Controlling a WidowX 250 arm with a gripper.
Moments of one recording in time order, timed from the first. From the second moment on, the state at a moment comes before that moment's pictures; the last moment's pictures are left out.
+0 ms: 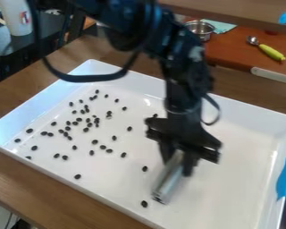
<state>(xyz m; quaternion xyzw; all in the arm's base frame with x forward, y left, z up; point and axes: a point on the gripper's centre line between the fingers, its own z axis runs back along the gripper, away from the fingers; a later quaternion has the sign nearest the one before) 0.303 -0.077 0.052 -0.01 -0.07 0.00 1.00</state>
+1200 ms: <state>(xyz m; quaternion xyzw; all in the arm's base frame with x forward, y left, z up) 0.270 0.119 0.052 -0.01 -0.06 -0.01 1.00</state>
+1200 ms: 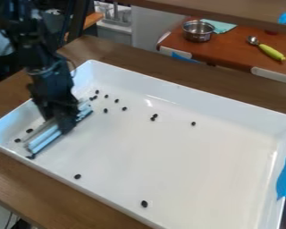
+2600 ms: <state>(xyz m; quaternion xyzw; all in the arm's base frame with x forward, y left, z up) 0.328 -0.092 0.078 -0.10 -0.06 0.03 0.99</state>
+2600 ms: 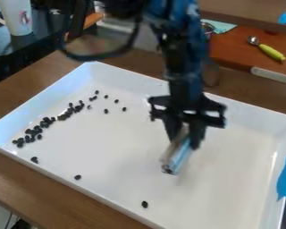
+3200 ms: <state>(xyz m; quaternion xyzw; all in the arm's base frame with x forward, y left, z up) 0.372 -0.102 0.056 -0.07 -0.08 0.06 0.99</state>
